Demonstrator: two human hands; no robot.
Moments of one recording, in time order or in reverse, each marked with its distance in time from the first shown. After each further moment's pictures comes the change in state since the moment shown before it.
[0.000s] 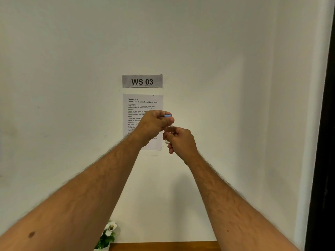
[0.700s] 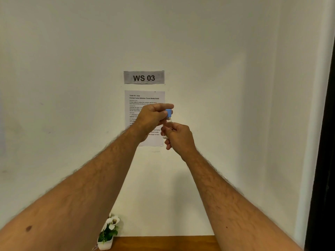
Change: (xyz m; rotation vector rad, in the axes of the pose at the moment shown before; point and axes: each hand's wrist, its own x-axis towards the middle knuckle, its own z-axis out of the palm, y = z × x) left_hand -0.006 0.005 -0.009 -0.102 -0.006 0.037; right_hand -0.005 -0.004 0.013 0.035 0.019 -0.013
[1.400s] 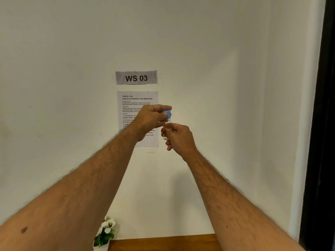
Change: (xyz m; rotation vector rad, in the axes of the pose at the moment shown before) left_hand 0.009 -0.001 0.013 0.079 -0.073 -0.041; right_hand 0.003 0.008 -0.019 -0.043 0.015 0.018
